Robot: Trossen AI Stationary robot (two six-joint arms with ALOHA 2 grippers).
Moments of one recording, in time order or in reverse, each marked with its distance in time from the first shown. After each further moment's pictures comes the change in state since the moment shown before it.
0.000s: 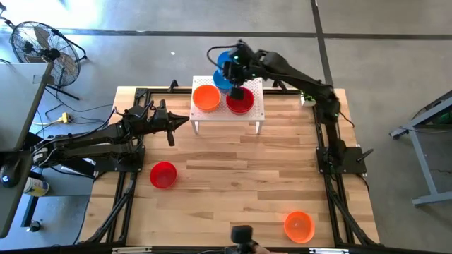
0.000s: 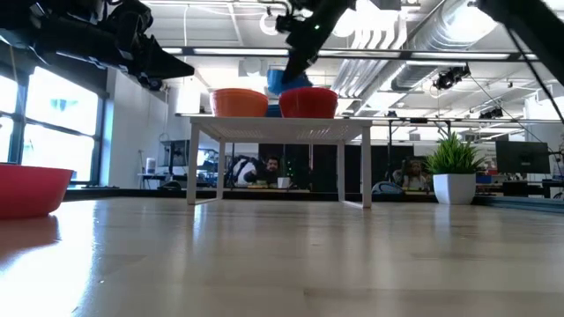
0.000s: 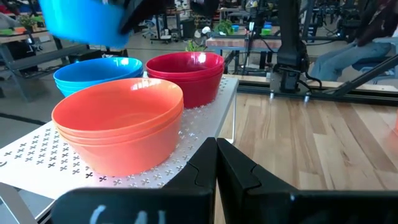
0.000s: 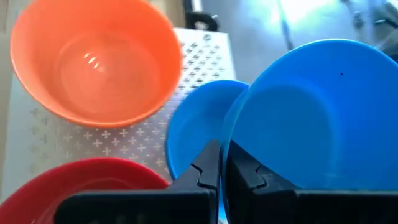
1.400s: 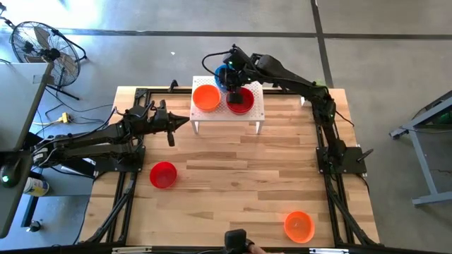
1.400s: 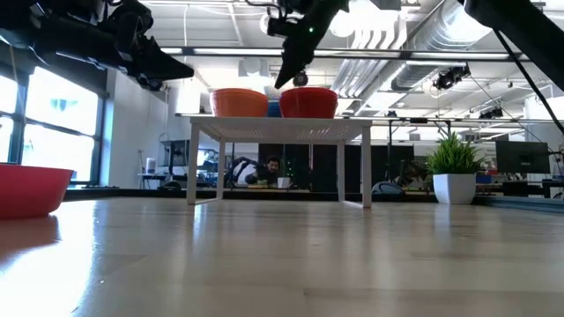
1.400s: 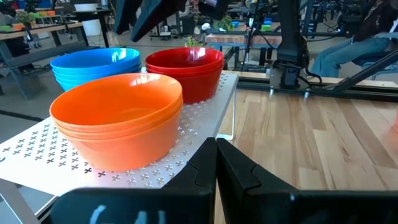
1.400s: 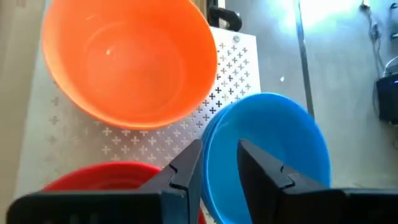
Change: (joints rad) left arm 0.000 0.000 0.000 -0.015 0.000 0.001; right arm 0.037 0.053 0.054 -0.050 0.009 -0.068
